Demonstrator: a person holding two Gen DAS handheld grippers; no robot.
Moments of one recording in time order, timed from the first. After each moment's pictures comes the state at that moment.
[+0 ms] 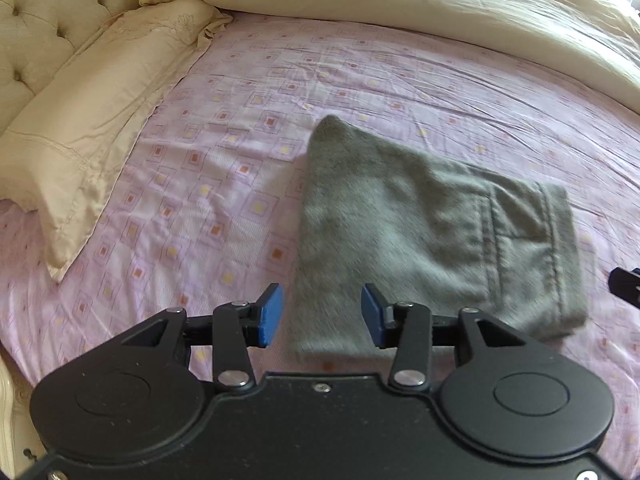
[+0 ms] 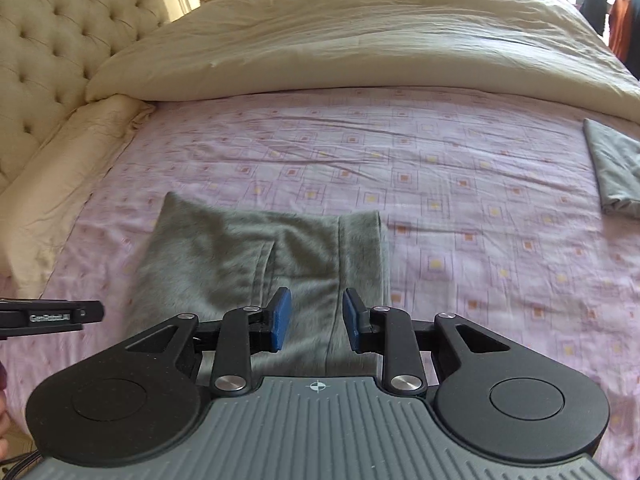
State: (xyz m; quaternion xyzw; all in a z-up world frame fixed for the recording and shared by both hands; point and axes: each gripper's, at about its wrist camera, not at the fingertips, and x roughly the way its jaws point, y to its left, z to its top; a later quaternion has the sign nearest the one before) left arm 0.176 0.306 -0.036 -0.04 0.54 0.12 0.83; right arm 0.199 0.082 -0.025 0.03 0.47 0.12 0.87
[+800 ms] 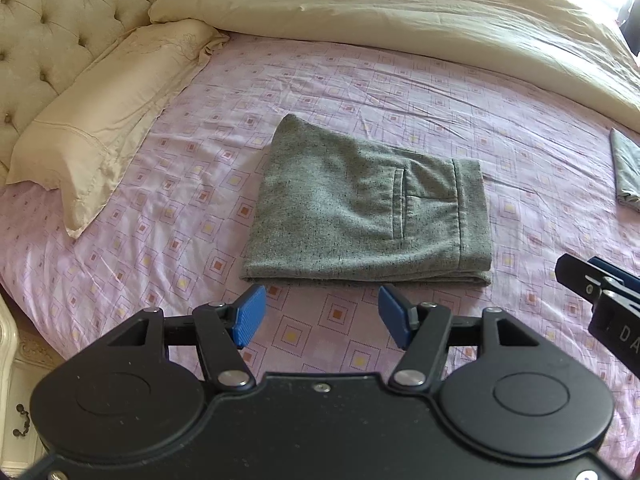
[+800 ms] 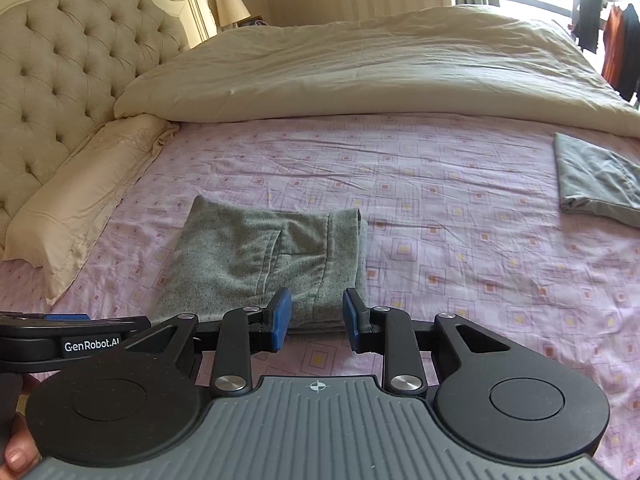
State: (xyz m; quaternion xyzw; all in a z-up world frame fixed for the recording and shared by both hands) left arm 0.103 0.221 0.021 -0.05 0.51 0.13 0.85; right arm 0.128 0.042 0.023 0.04 0.43 0.13 0.89
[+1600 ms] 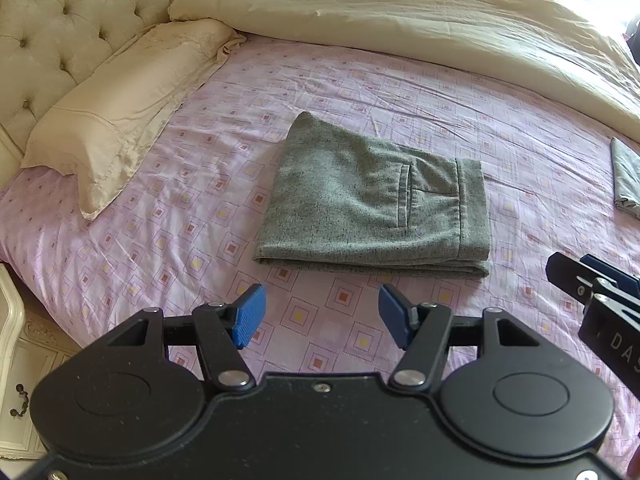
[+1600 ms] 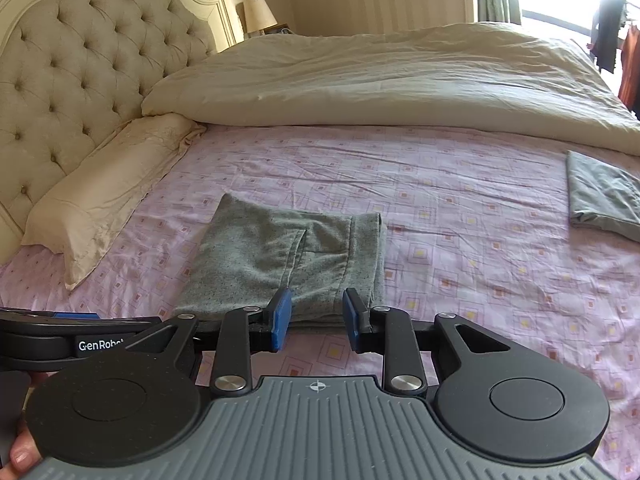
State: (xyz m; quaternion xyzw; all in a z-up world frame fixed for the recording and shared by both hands) left arm 0.073 0.217 0.032 -0.06 0.50 0.15 0.85; right arm 0.104 0.047 0.034 0.03 0.41 0.16 0.90
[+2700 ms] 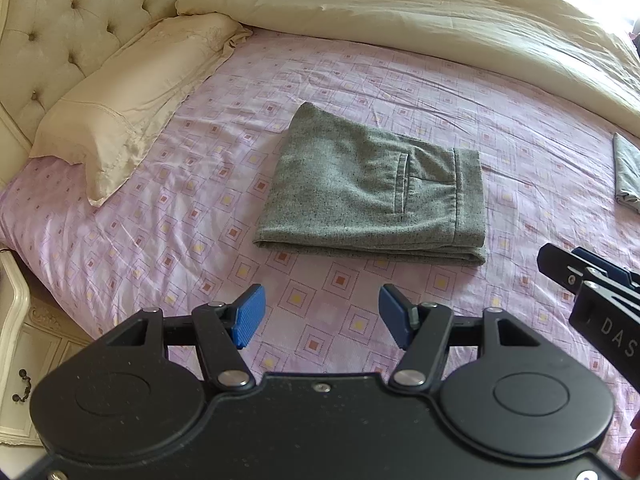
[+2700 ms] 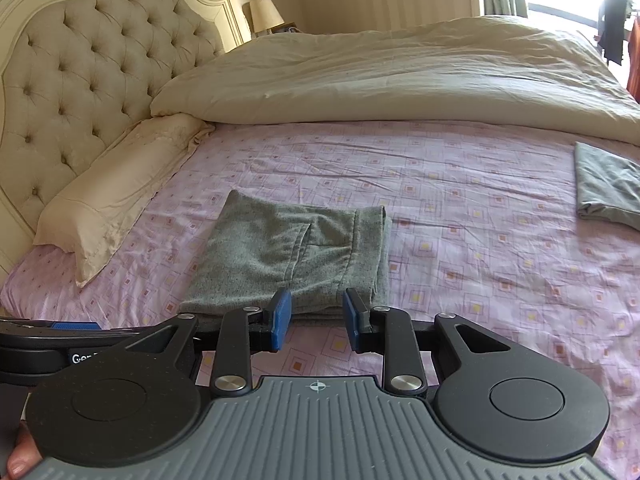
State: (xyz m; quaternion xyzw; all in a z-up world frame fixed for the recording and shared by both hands) left arm 0.061 0.204 0.033 -0.06 0.51 0.16 0.85; right arm 0.101 0.039 0.032 0.04 0.41 0.17 0.89
